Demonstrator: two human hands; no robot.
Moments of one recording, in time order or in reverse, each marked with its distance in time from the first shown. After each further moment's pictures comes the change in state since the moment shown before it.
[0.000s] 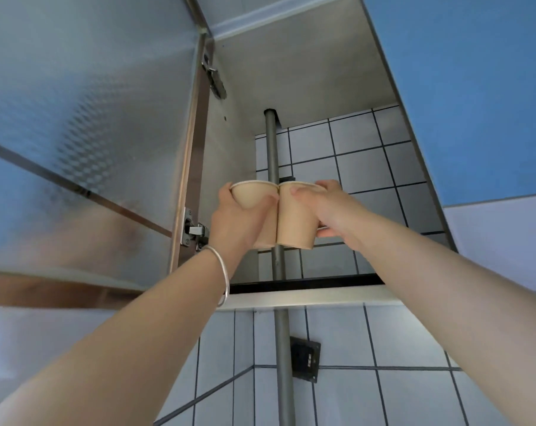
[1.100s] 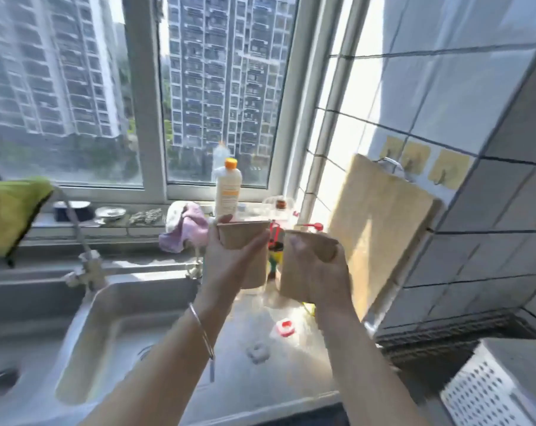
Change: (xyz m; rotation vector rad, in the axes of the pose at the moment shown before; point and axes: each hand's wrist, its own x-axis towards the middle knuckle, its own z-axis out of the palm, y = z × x) left_hand -0.611 0.035 -0.423 0.218 0.833 -0.695; right_hand -0.655 -0.002 0.231 0.658 -0.791 0.798
